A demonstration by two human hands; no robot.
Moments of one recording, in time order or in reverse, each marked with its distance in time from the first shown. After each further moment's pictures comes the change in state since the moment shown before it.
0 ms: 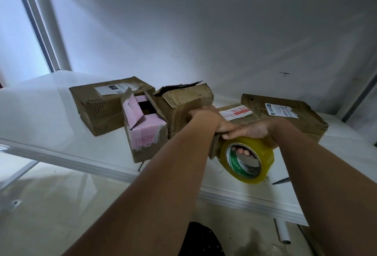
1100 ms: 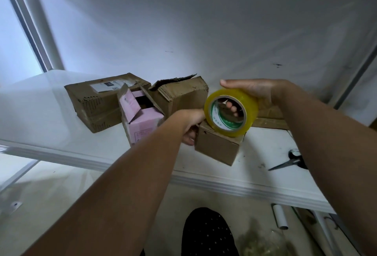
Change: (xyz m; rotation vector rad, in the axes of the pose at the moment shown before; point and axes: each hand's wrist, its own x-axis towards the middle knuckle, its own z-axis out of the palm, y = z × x) left_hand 0.005 -0.050 0.027 -0.876 -0.305 -0.172; right_hand -0.027 -0.030 -0.019 0.161 0.082 -0.388
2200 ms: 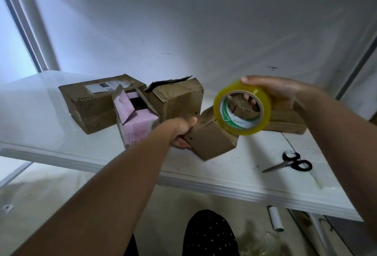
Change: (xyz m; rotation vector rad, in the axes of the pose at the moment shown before) left_hand -0.004 -0.018 -0.003 0.015 0.110 0.043; right_hand -0.036 0.016 -0.023 0.024 0.208 -0.151
